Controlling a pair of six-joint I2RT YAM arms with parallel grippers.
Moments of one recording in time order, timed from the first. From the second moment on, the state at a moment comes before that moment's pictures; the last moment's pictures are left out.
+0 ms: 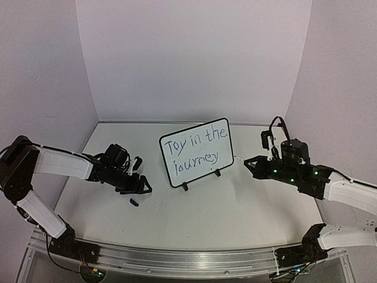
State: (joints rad) left arm -0.59 1.53 0.71 -0.15 0.33 -0.48; right arm 0.65 1.01 0.63 -0.07 0.00 0.48
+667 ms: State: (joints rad) left arm -0.59 1.56 0.70 -0.18 0.32 -0.53; right arm 0.65 0.99 0.58 -0.07 0.00 0.50
